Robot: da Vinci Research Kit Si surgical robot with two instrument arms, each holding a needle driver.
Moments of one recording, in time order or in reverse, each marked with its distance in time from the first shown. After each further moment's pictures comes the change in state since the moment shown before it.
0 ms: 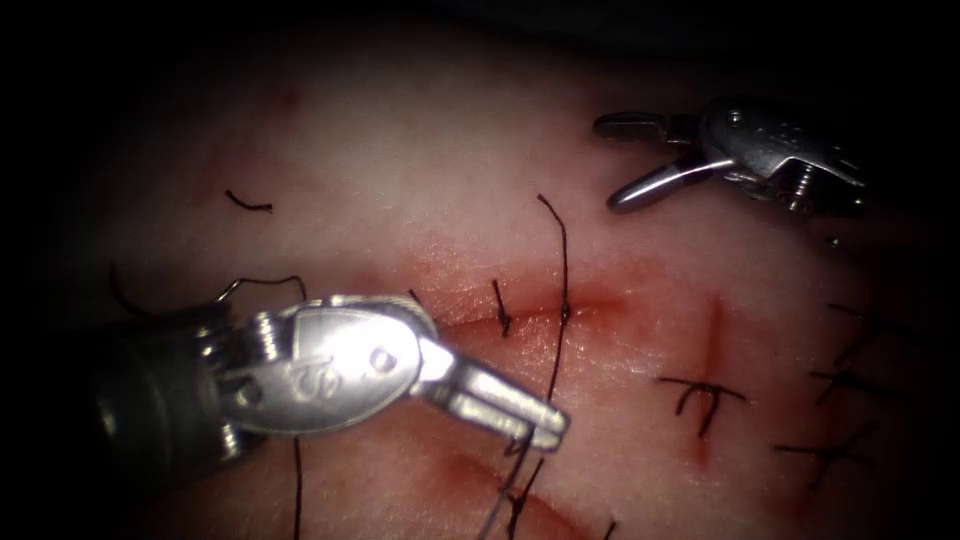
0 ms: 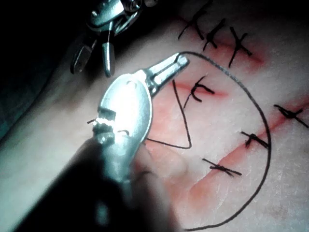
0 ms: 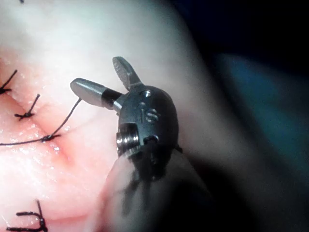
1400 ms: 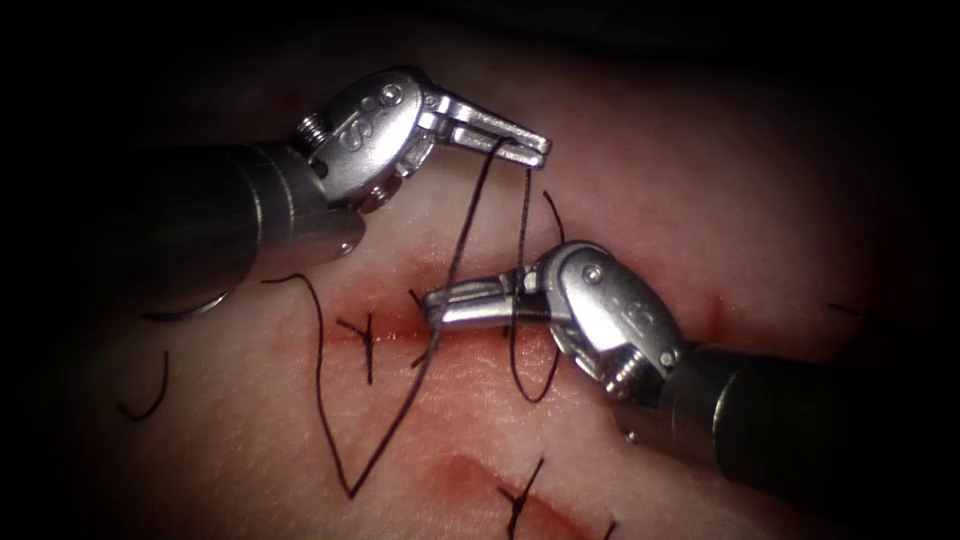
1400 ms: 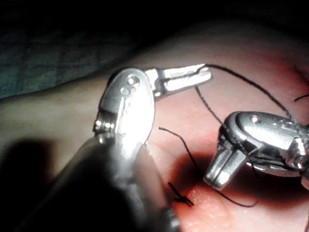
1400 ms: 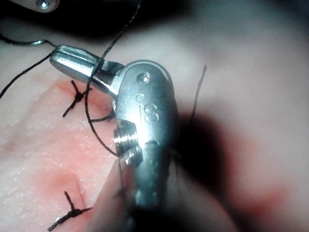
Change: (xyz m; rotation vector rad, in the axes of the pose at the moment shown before) right arm -0.003 -0.012 0.008 0.359 0.420 0.071; left arm -0.014 -0.011 -0.005 0.042 0.326 0.051
